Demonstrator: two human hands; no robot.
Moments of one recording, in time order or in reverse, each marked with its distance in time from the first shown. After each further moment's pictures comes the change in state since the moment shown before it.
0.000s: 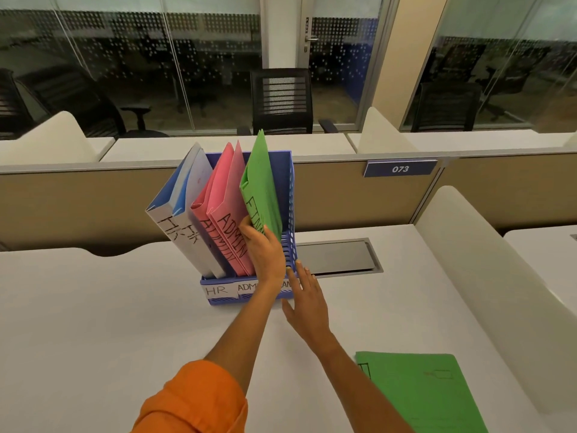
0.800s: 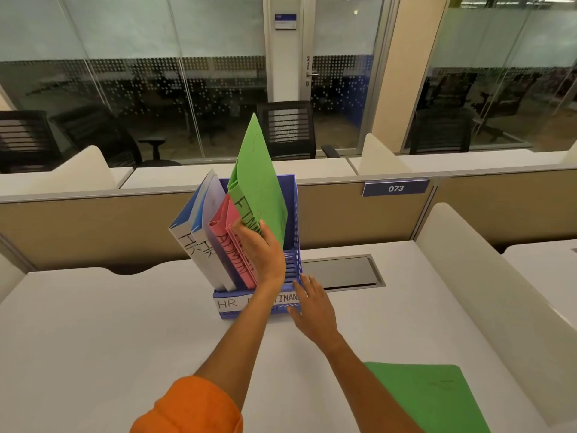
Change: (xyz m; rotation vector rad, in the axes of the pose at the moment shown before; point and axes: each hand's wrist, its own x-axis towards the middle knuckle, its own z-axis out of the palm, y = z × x) left_hand 0.009 0.076 -0.037 -0.096 0.164 0.139; right_hand 0.007 -0.002 -0.025 -0.072 -0.068 -0.055
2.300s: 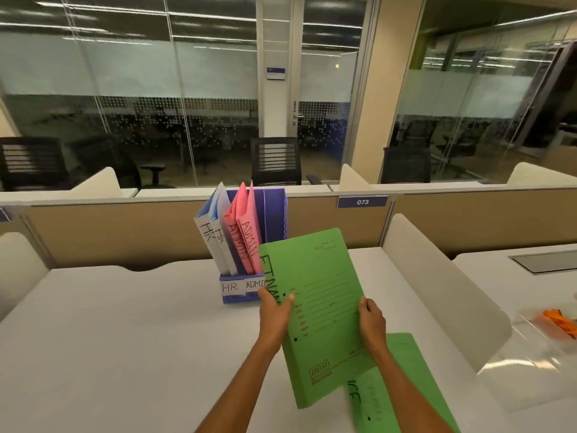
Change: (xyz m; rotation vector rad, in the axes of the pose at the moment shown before) left_hand -0.149 0.058 -0.155 -0.110 -0.610 -0.662; right_hand -0.171 0.023 -0.153 0.753 0.258 0.711
